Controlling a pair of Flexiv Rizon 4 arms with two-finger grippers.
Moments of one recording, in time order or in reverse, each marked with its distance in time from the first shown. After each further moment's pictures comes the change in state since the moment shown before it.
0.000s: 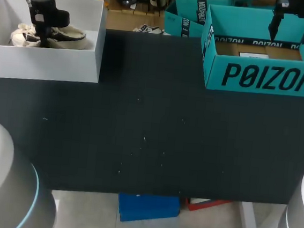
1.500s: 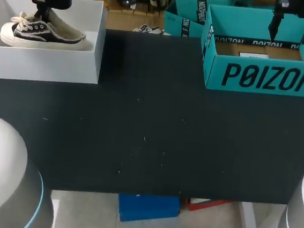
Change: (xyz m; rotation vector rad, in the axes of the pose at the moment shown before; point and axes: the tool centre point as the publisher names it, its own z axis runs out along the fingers) left arm -0.014 -0.003 -0.082 -0.087 -0.132 0.037; right arm 0.000 0.000 0.000 0.000 0.000 0.000
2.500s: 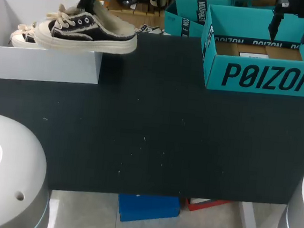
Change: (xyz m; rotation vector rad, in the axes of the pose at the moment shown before) left arm 0.167 -0.199 -0.164 0.083 0.024 0.020; right arm 0.000 0.000 0.000 0.000 0.000 0.000
